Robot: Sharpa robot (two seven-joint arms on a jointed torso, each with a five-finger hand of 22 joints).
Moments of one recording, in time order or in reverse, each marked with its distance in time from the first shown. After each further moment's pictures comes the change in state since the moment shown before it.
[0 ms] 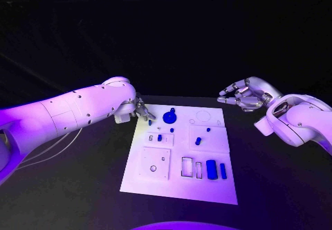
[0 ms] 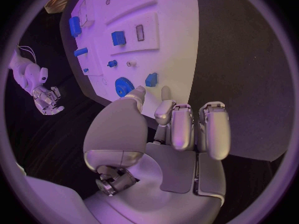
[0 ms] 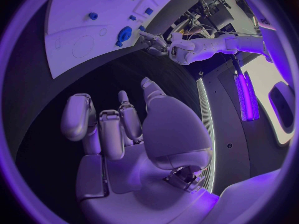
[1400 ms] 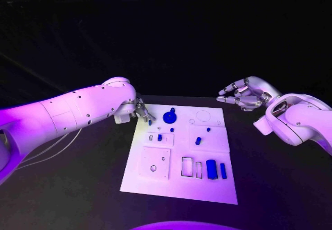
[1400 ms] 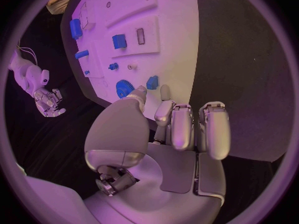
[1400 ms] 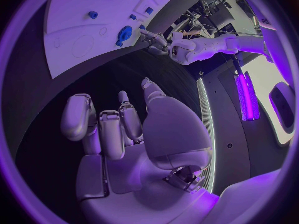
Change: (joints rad) left arm -0.002 -0.005 0.000 0.010 -0.001 0.012 0.004; left_hand 0.019 0.027 -0.026 -0.001 0.000 0.054 -0.014 0.029 -0.001 0.011 -0.011 0.024 0.030 0.000 0.000 0.000 0.000 0.000 -0.004 0.004 0.000 0.000; right arm 0.000 0.009 0.000 -0.010 0.002 -0.001 0.000; right_hand -0.004 0.004 -0.003 0.003 0.000 -0.003 0.003 0.000 0.000 0.000 0.000 0.000 0.000 0.000 0.000 0.000 0.000 0.000 0.000 0.000 0.000 0.000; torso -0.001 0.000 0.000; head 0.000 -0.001
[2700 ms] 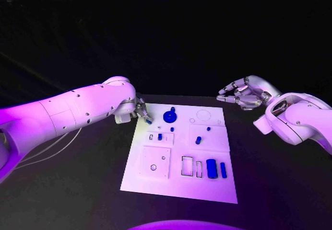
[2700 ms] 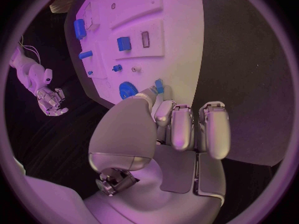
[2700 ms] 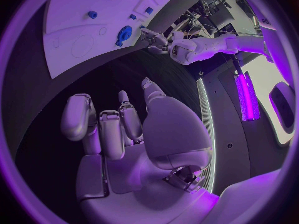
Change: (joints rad) left arm 0.000 -0.006 0.000 0.010 0.036 0.007 0.009; left_hand 0.248 0.050 0.208 -0.046 0.008 -0.033 -0.003 0.019 0.000 0.001 -0.012 -0.008 -0.013 0.000 -0.015 0.000 0.000 0.000 0.004 -0.011 0.000 0.000; right arm 0.000 0.003 0.000 -0.003 0.001 0.000 0.000; right_hand 0.000 0.000 -0.003 0.003 0.000 0.000 0.000 0.008 0.001 0.000 0.000 0.000 0.000 0.000 0.000 0.000 0.000 0.000 0.000 0.000 0.000 0.000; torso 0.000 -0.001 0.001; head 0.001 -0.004
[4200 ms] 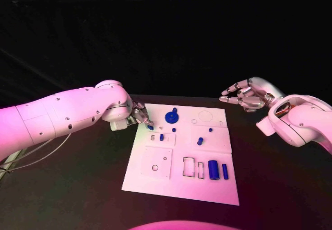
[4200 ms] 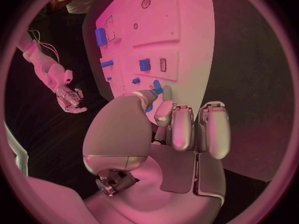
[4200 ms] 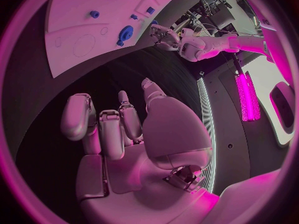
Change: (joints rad) left arm -0.001 -0.157 0.001 0.229 0.093 -0.030 0.028; left_hand -0.059 -0.133 0.220 -0.004 -0.003 -0.012 0.005 0.060 0.039 0.013 0.002 -0.005 -0.002 0.002 0.002 0.000 0.000 0.000 0.000 0.000 0.000 0.001; right arm -0.003 0.001 0.000 -0.009 0.001 0.000 0.000; right_hand -0.004 0.004 -0.004 0.004 0.006 -0.004 -0.004 0.000 0.000 0.000 0.000 0.000 0.001 0.000 0.000 0.000 0.000 0.000 0.000 0.000 -0.004 -0.001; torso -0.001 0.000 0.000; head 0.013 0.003
